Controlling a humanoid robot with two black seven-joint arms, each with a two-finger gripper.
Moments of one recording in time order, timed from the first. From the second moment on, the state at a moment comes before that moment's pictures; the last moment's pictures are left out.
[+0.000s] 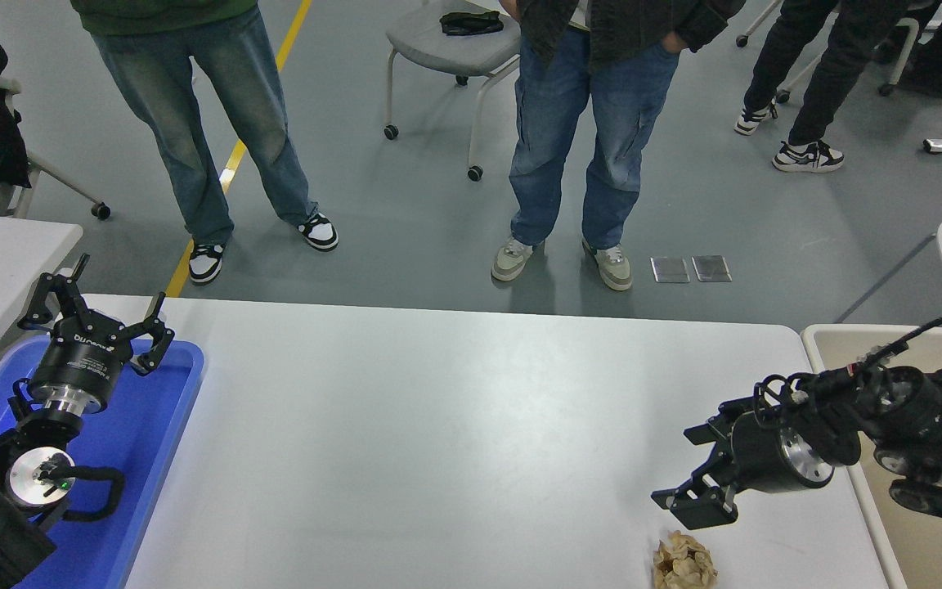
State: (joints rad) left arm -0.55 0.46 -0.62 -0.39 -0.23 -0.70 -0.58; right arm 1.21 -0.80 -0.34 1.58 -1.77 0.22 0.14
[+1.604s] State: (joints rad) left arm -0.55 0.46 -0.62 -0.39 -0.23 -0.70 -0.58; right arm 0.86 -0.69 -0.29 1.49 -1.86 0.11 -0.04
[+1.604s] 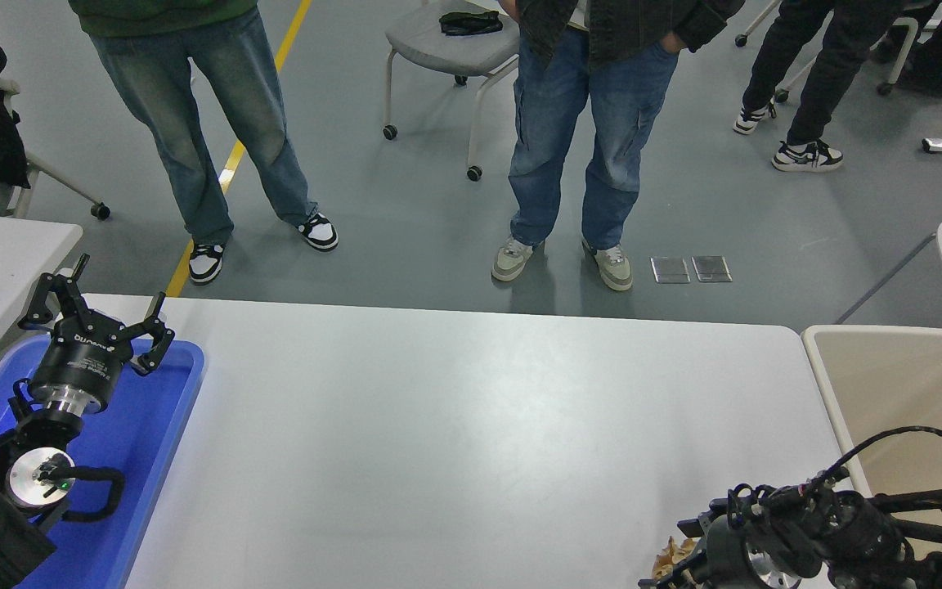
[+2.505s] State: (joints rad) left arm -0.55 0.46 -0.62 -0.39 -0.23 -0.70 -0.58; right arm 0.77 -0.76 -0.27 1.50 -1.95 0.01 0.01
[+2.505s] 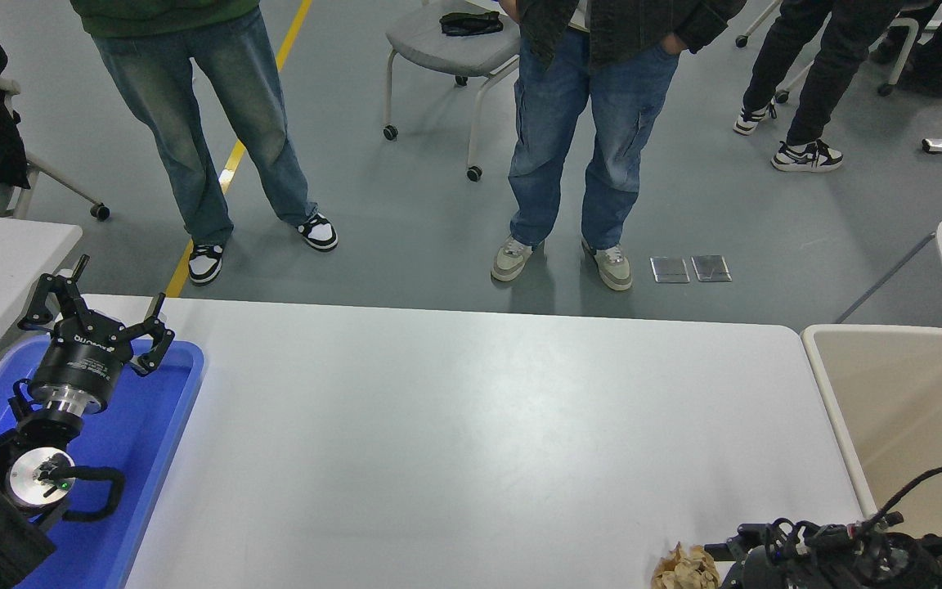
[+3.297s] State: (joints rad) left arm -0.55 0.46 -0.62 -0.39 -0.23 -0.70 -0.58; right arm 0.73 -0.74 -0.25 1.46 -1.99 -0.01 0.01
